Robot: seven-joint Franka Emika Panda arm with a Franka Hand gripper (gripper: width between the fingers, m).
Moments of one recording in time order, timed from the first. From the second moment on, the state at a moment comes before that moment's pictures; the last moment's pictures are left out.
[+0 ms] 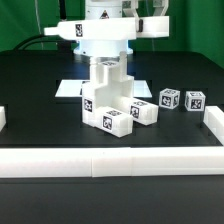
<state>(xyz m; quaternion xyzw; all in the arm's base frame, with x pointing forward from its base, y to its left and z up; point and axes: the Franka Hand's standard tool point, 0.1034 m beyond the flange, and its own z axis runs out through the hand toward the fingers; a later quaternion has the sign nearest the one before) 0.493 0.029 0.149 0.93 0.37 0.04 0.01</state>
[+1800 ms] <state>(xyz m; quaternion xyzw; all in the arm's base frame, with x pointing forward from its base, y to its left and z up) 0.491 0.020 0.122 0.94 0.34 0.02 0.01</state>
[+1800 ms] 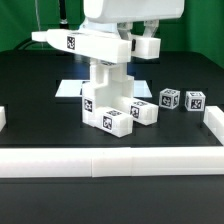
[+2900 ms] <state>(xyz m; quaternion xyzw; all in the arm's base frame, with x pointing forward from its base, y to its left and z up) 0.491 0.022 0.122 0.94 0.33 0.03 0.02</state>
